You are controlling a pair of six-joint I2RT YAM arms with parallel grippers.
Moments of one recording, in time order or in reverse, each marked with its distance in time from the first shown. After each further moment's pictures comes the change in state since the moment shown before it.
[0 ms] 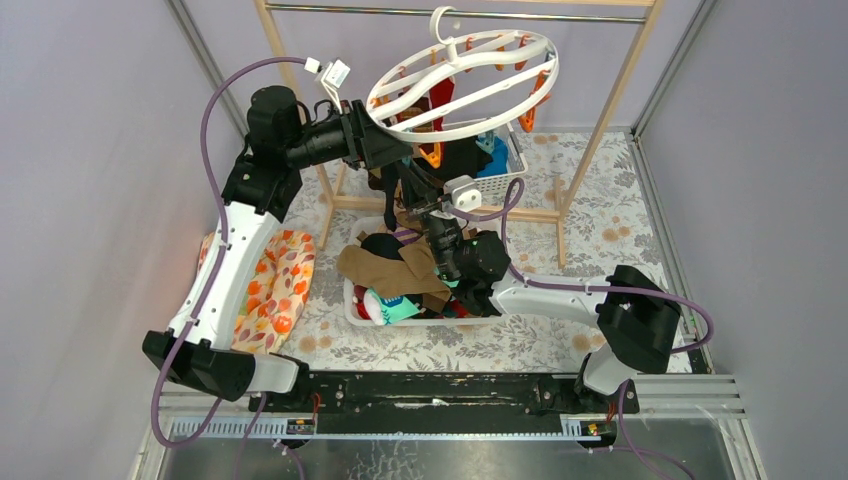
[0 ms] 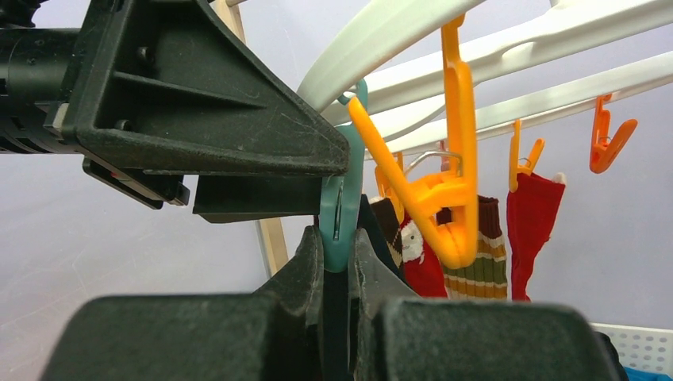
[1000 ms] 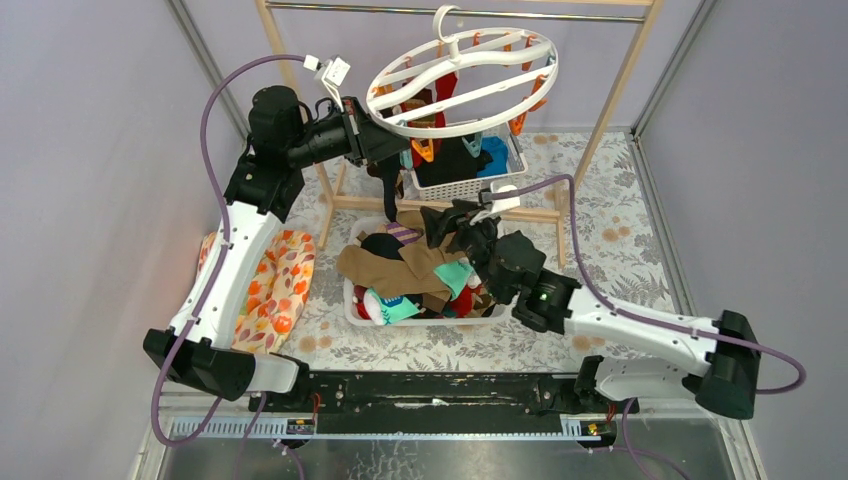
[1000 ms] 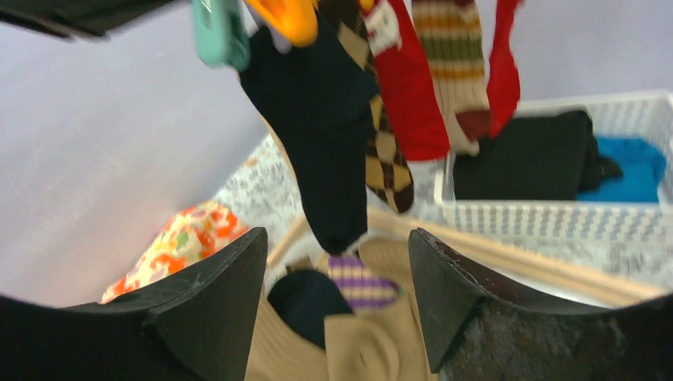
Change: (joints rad) left arm -0.008 0.005 -0.008 0.045 -0.046 0.011; right arm 0.013 -0.412 -0.116 -0.828 0.093 0.427
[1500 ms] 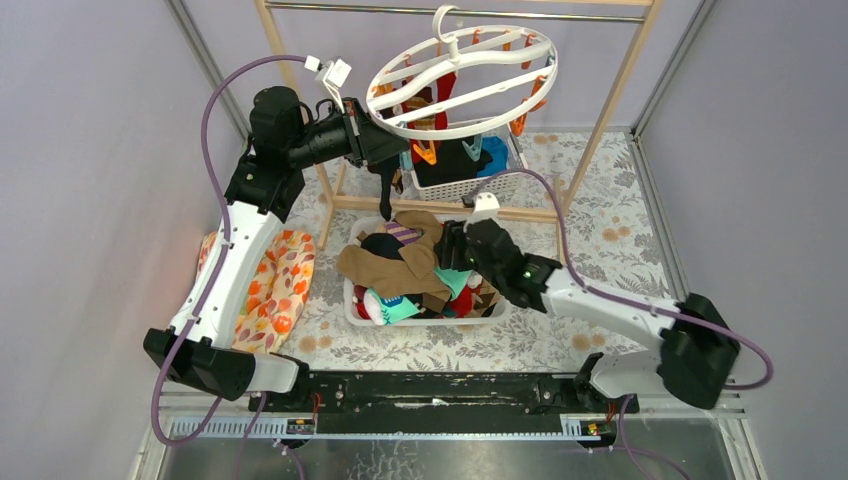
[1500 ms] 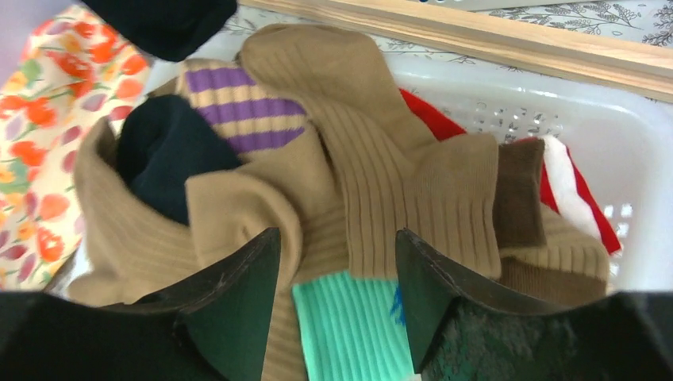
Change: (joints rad) left arm 0.000 0.000 -0.008 -0.005 0.000 0.024; right arm -0.198 0.067 -0.083 -0.469 -0.300 0.354
